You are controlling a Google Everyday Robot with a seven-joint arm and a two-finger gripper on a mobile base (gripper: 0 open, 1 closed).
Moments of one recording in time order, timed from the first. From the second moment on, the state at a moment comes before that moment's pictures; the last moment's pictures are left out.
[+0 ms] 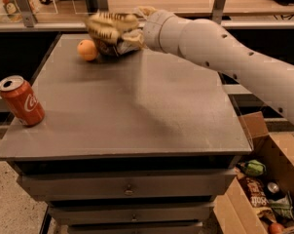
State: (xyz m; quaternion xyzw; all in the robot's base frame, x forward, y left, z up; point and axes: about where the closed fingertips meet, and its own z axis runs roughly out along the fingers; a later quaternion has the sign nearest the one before) arm 0.726 0.022 0.971 -0.50 0.56 -0.04 0.66
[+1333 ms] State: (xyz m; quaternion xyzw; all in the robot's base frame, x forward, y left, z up) arm 0.704 -0.049 1.018 -0.52 0.66 -0.04 0.54
